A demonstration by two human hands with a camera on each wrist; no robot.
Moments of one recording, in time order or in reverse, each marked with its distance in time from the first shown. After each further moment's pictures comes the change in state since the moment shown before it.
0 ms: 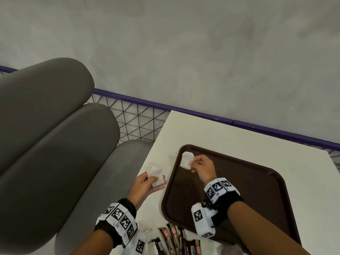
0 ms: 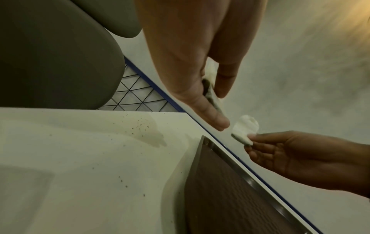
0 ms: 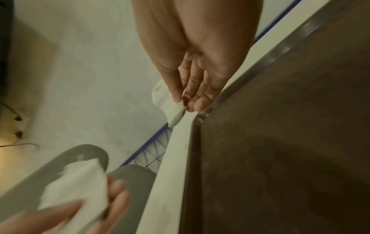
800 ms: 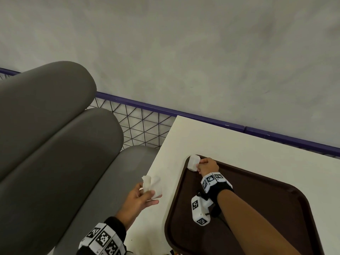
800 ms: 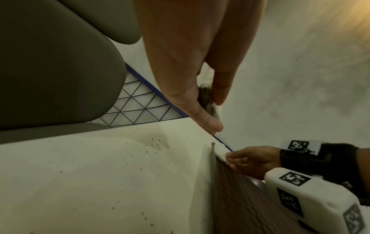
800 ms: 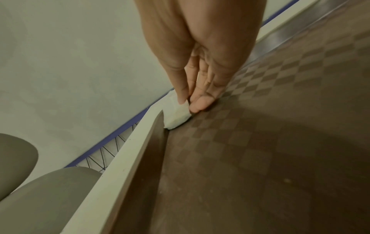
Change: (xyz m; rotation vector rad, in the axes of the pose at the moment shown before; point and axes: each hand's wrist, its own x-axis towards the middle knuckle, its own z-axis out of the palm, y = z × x) left_hand 0.025 -0.005 -0.031 0.092 0.015 0.024; right_hand 0.107 0.029 0.026 -0.229 0.199 0.232
